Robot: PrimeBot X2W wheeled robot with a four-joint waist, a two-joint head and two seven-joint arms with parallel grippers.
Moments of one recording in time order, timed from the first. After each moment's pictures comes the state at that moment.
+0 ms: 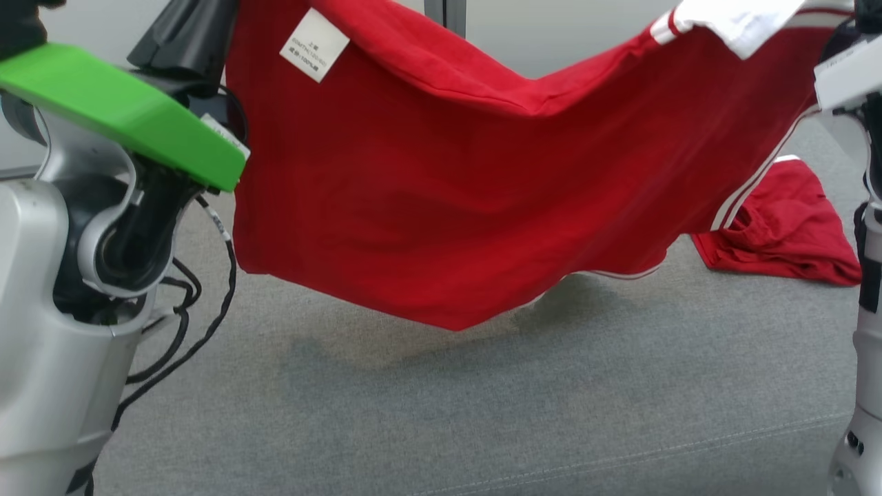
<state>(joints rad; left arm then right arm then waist) -0.78 0.41 -0.38 -0.15 -0.99 0.13 0.26 -0.74 -0.20 -0.11 -0.05 0.42 0.13 0.32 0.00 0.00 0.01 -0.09</state>
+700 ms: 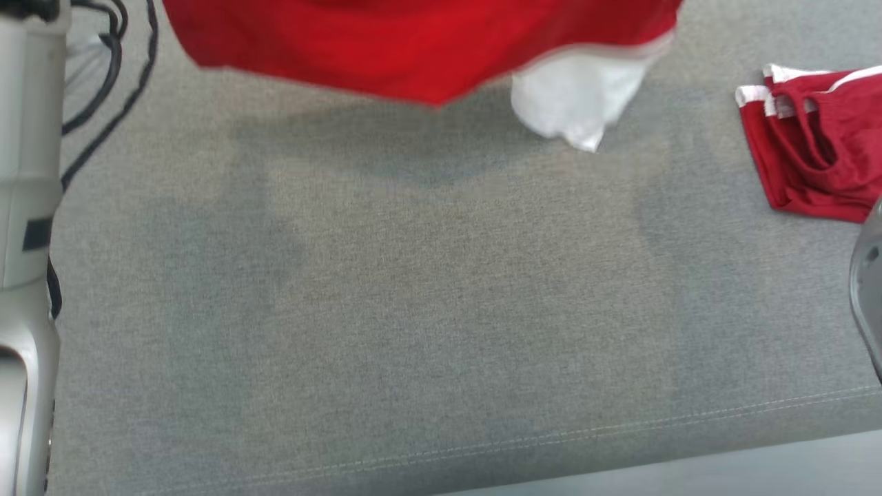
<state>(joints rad) -1.35 0.28 -0.37 0.43 -0.89 0.15 0.17 -1.46 -0.15 -0.07 0.59 0.12 0.13 0.07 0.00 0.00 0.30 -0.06</state>
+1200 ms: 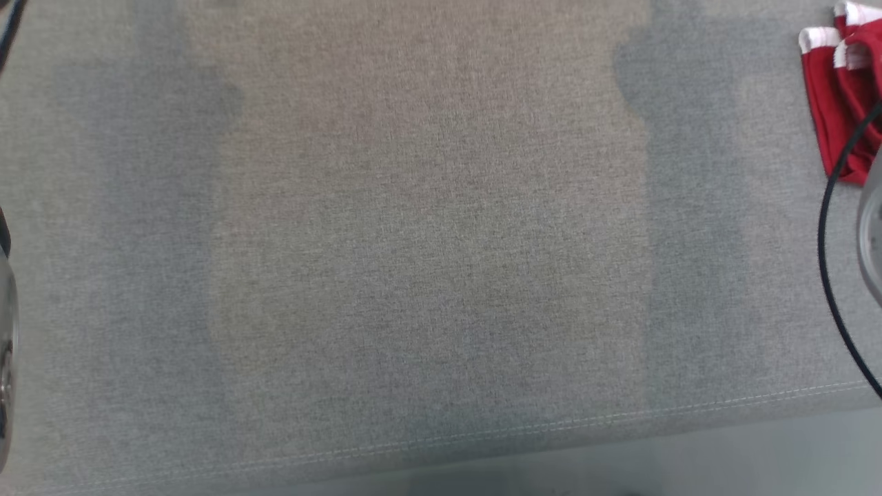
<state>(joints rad) -1.61 0.25 -0.34 0.77 -0.77 0.04 -0.22 -1.71 -0.08 -0.15 0.91 -0.03 0.13 -0.25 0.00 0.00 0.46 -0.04</state>
